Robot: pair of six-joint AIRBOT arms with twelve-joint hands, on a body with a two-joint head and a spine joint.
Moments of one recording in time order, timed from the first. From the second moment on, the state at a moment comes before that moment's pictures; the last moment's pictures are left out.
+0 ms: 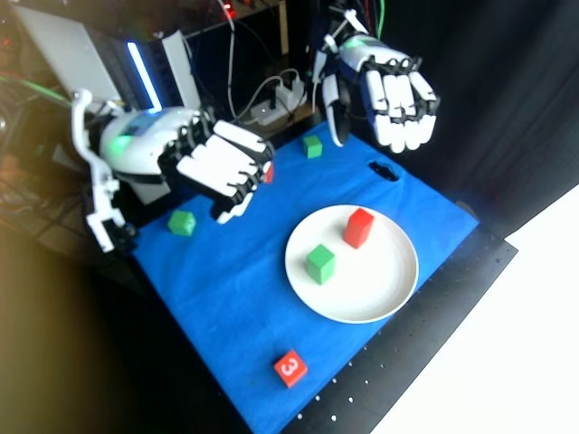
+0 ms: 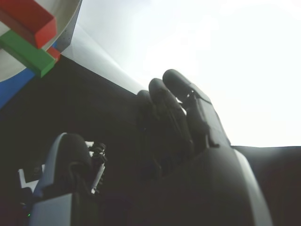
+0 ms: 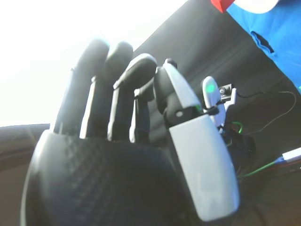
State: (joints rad) left arm 0.79 -0.98 0.91 -0.39 -1.12 1.47; right arm -0.82 -0.92 0.75 -2.80 -1.17 1.61
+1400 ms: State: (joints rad) left arm 0.60 -1.22 1.25 -0.38 -0.56 1.47; right arm -0.82 -0.92 0.75 -2.80 -1.17 1.61
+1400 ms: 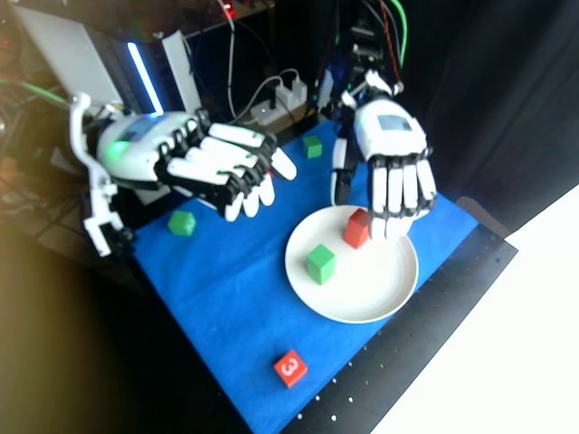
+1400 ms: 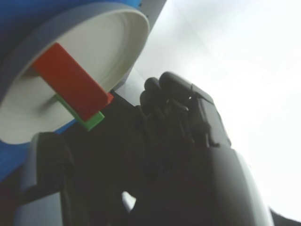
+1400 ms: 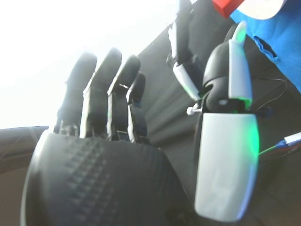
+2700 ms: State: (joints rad) left arm 0.61 -1.18 1.23 -0.34 -0.63 1.31; right arm -0.82 -0.92 0.75 -2.79 -1.17 1.61
